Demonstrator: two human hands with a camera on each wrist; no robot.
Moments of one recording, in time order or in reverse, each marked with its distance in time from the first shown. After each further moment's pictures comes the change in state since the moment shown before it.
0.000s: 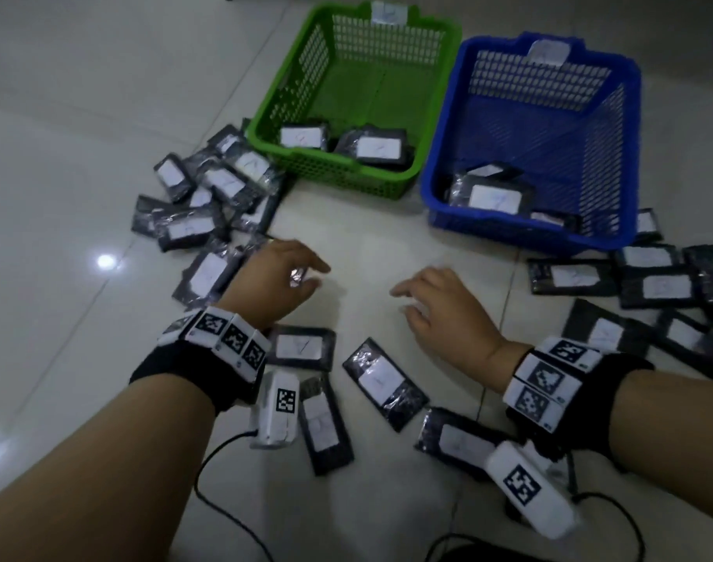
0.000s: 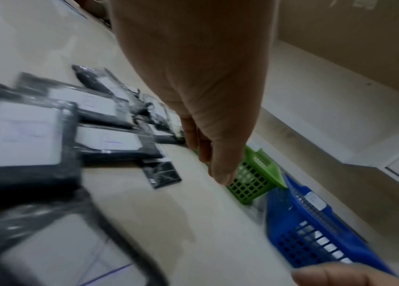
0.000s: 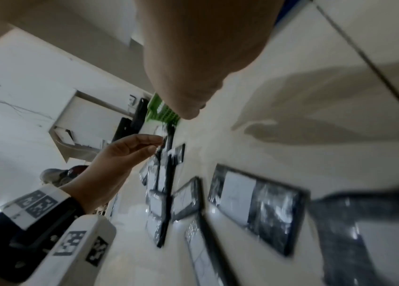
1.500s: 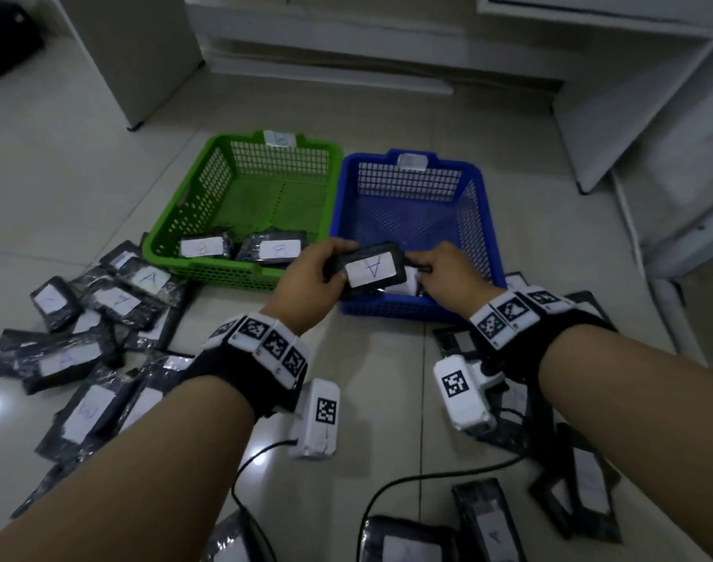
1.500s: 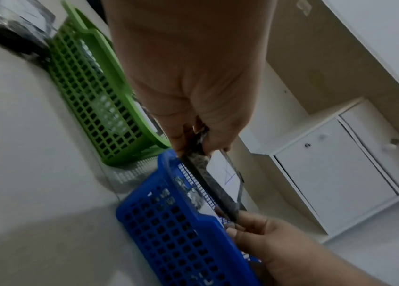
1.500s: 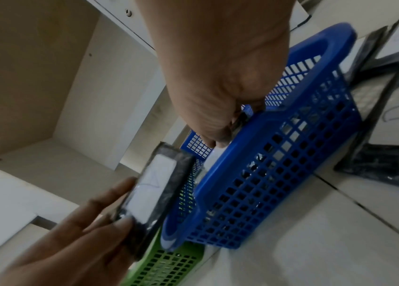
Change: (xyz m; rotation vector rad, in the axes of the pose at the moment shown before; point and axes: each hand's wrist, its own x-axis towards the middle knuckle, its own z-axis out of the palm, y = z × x) left_hand 0.137 0.119 0.034 -0.526 0.101 0.098; right_hand 0.075 0.122 -0.120 -0.089 0.157 0.421
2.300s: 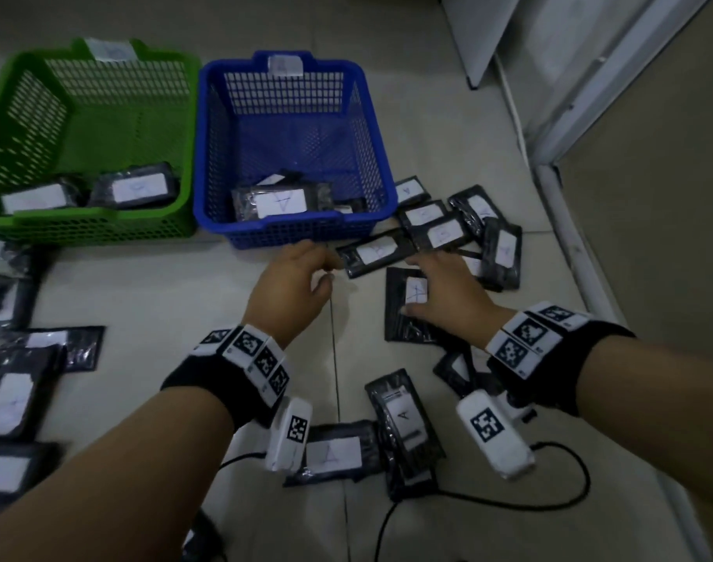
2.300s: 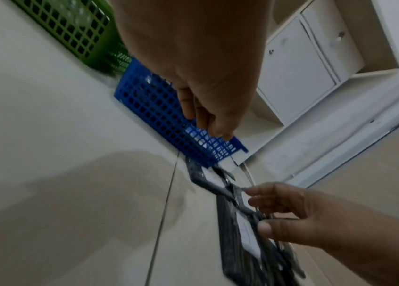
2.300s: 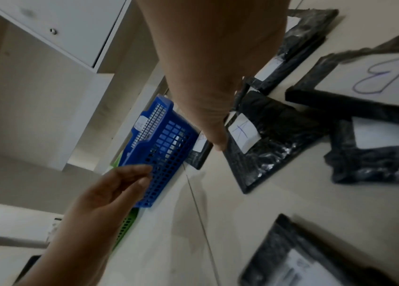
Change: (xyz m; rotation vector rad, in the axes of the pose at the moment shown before) left_hand -0.062 0.005 0.116 0.371 -0.187 0.342; right_hand -0.179 0.091 -0.004 -0.117 -0.059 0.255
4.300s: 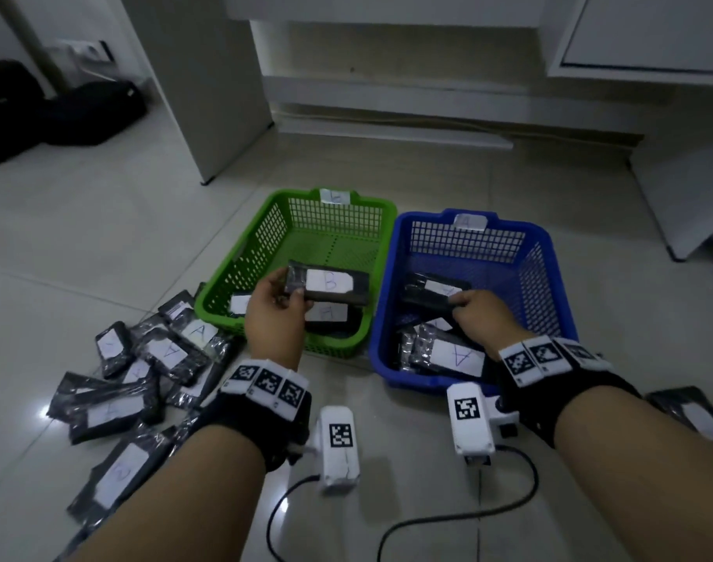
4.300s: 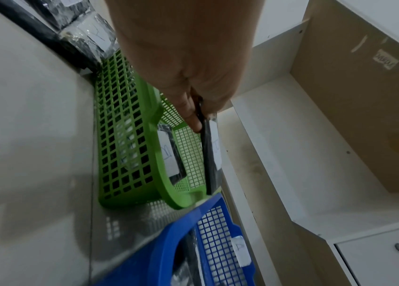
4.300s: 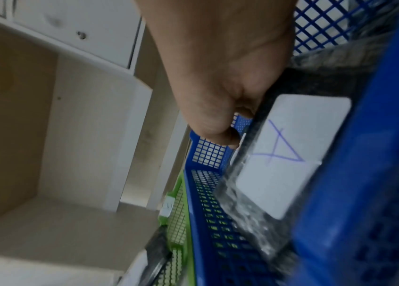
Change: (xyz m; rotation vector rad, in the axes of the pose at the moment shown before) left_hand 0.040 -0.125 -0.147 -0.588 0.930 -0.691; right_hand 0.210 -0.174 -0.023 0.426 0.029 -0.056
